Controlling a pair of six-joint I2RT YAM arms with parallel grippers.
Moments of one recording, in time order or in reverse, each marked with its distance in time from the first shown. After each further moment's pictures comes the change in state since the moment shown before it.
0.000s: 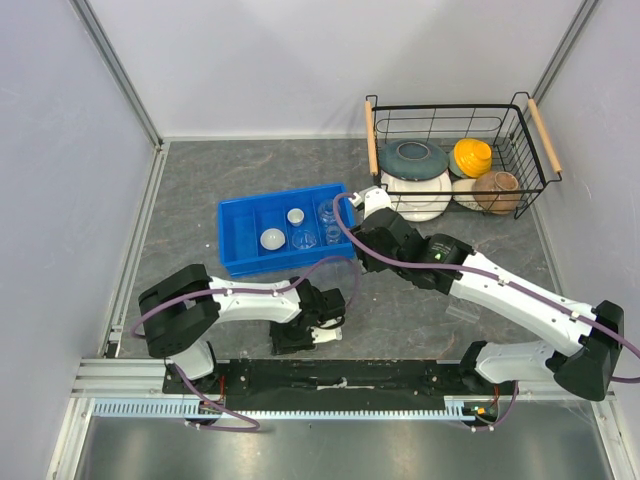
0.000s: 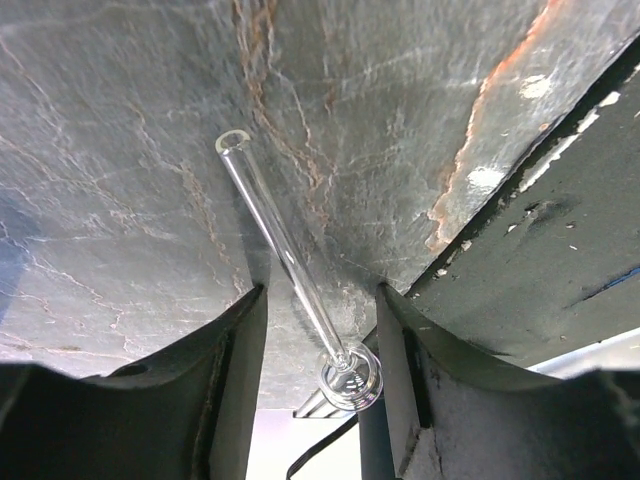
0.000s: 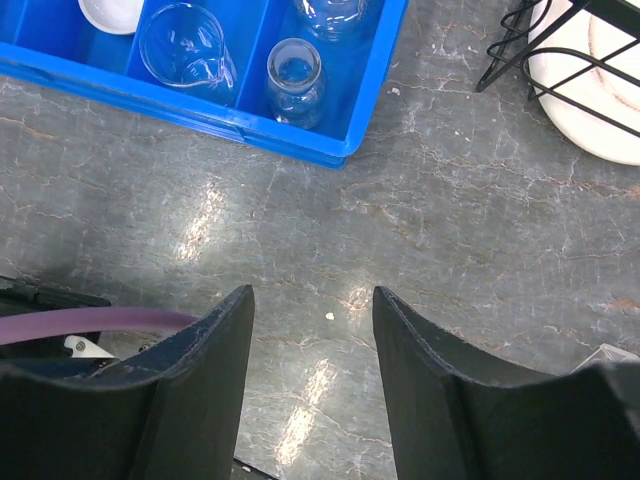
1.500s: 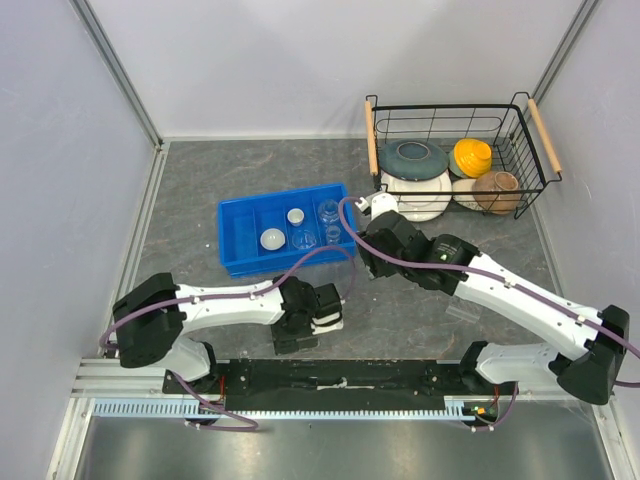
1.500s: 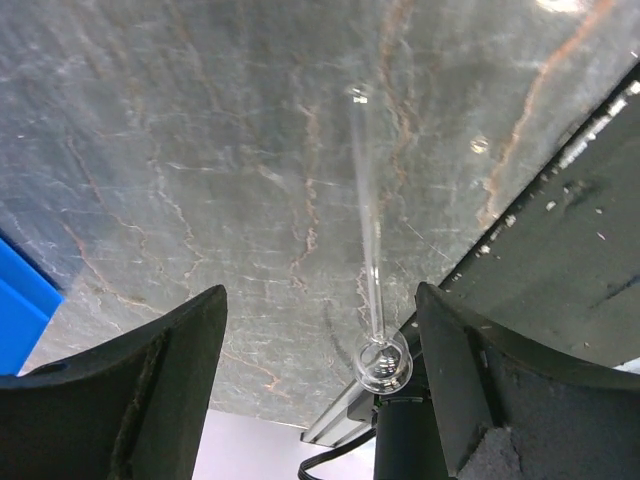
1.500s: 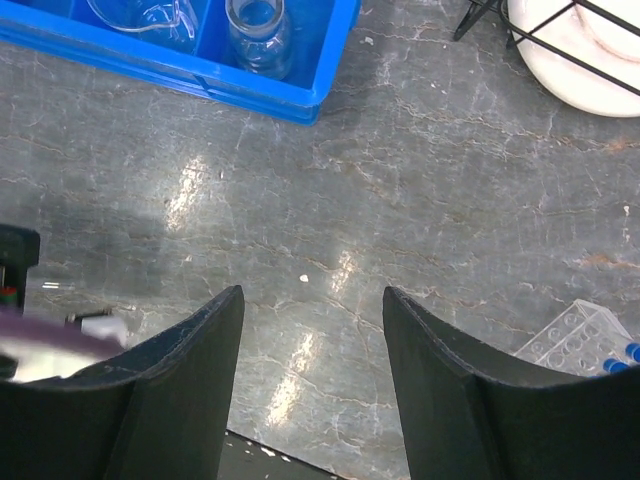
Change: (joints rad) left arm 0.000 -0.142 0.024 -0.008 -0.127 -0.058; right arm -0.018 -0.041 -0.006 -0.116 0.002 0.009
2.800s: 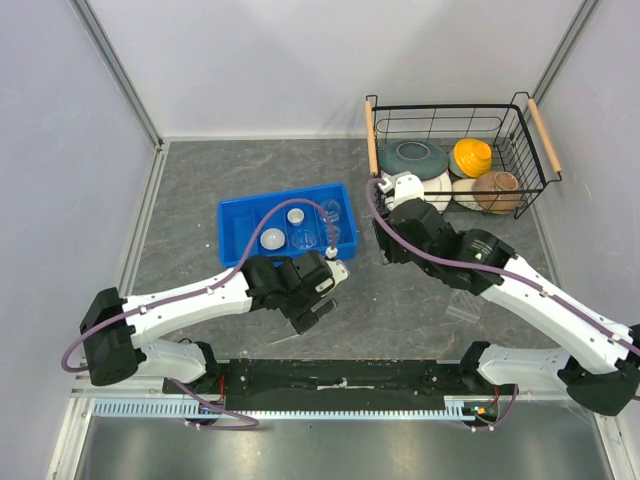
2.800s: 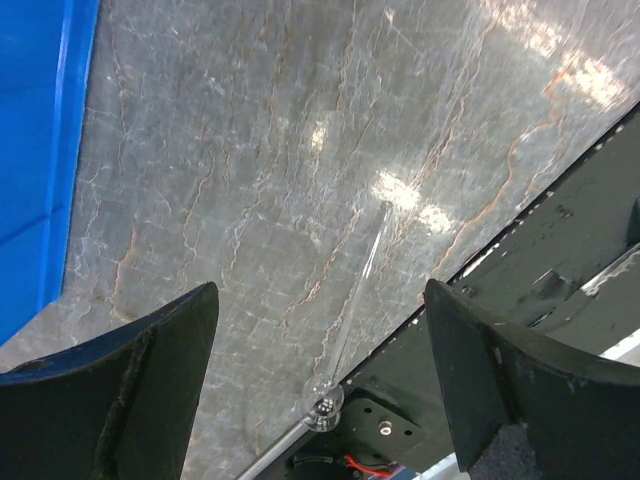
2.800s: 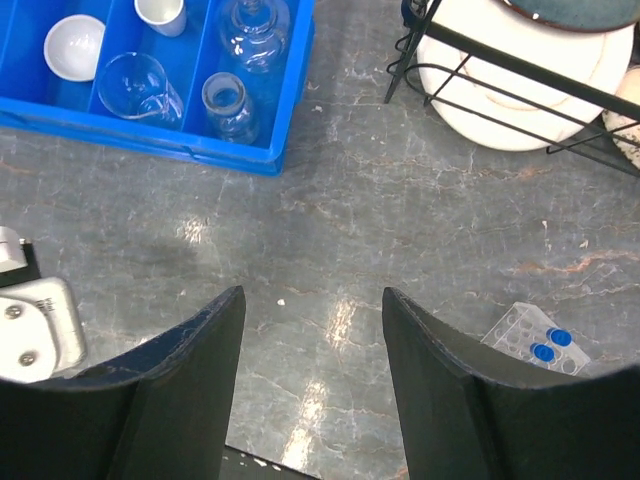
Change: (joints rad) left arm 0.100 -0.216 0.098 0.101 0.042 -0.248; right arm -0.014 -0.048 0.150 -0.082 0.100 -0.013
